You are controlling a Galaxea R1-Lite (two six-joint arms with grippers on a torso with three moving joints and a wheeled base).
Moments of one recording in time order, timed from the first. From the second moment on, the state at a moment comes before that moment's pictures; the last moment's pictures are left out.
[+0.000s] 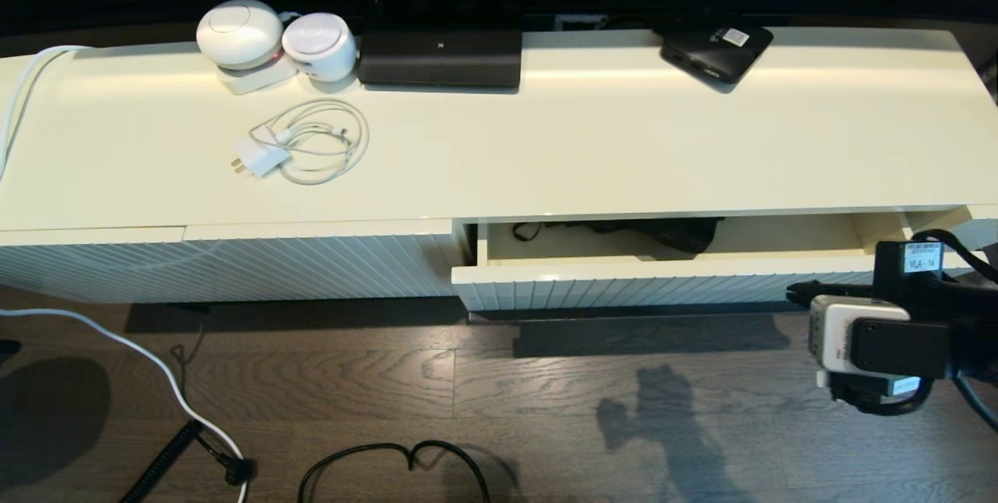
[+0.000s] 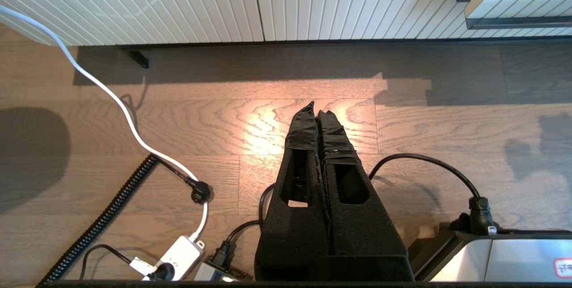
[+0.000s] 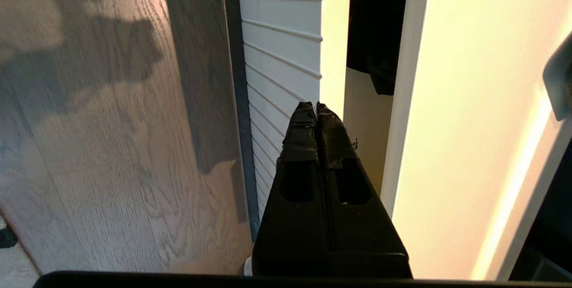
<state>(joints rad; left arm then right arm) 0.00 0.00 0.00 -0.01 0.00 -0.01 0.33 1.28 -0.75 -0.11 -0.04 -1.36</state>
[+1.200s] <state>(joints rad) 0.00 0.00 0.00 -0.01 0.00 -0.01 0.31 1.50 -0.87 -0.24 -0.04 -1.34</state>
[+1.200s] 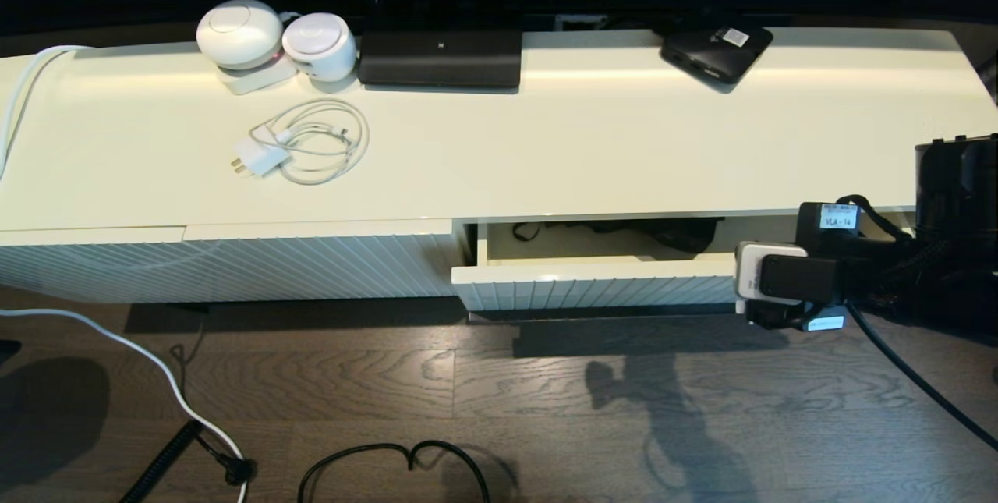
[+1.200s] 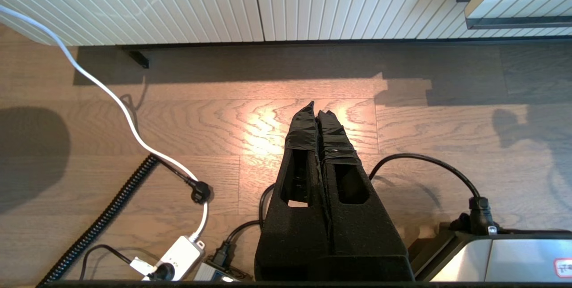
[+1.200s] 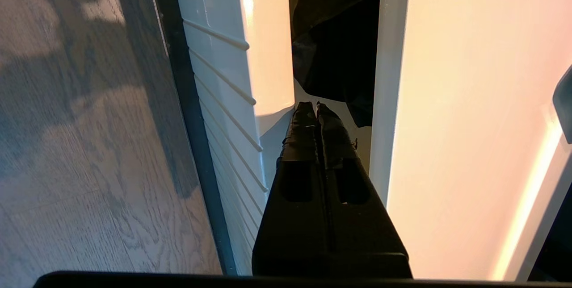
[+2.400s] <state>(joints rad) 0.00 0.00 0.00 -0.01 0.00 -0.01 0.32 1.52 -0.83 -0.18 -0.04 -1.35</state>
